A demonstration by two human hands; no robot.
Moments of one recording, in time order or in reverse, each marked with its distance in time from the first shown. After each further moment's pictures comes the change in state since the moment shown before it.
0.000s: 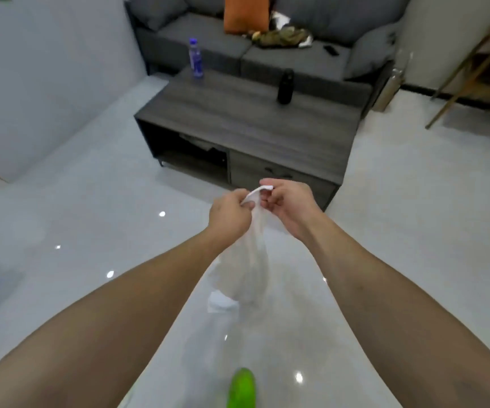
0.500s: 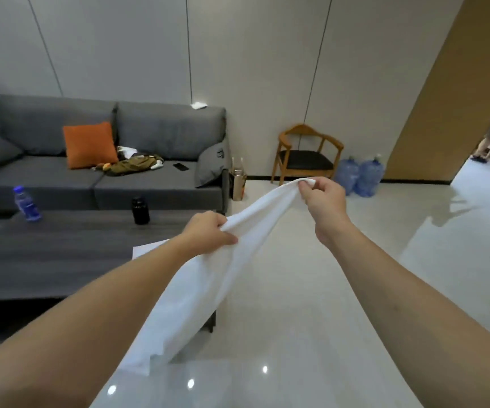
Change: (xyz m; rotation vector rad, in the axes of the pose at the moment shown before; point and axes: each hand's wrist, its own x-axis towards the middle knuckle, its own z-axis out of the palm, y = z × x) left_hand 0.115 0.348 0.133 0.296 -0.408 0.629; right_hand -0.037 -0.279 -0.324 -0.182 0.826 -0.650
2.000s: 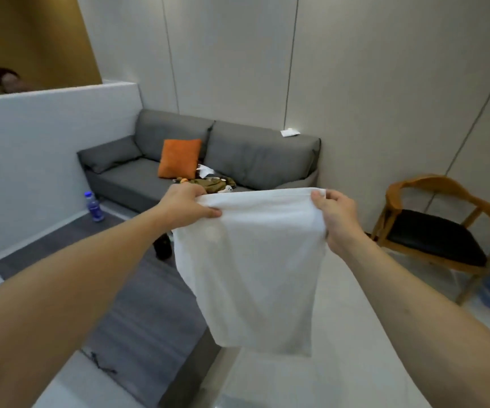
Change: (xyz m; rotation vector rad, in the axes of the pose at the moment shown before) left_hand 0.487 0.096 -0.073 0.192 0.548 -0.354; right_hand 0.629 0.067 0.105 0.251 -0.619 0.078
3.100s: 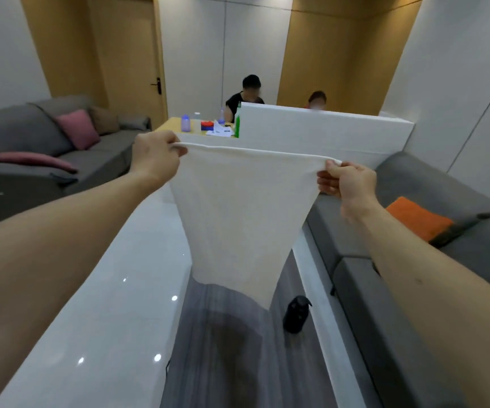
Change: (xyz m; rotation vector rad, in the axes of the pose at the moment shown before) left_hand 0.049 -0.269 -0.227 0.451 1.041 -0.849; right_hand 0.231 -0.039 0.553 0.161 -1.016 -0.003
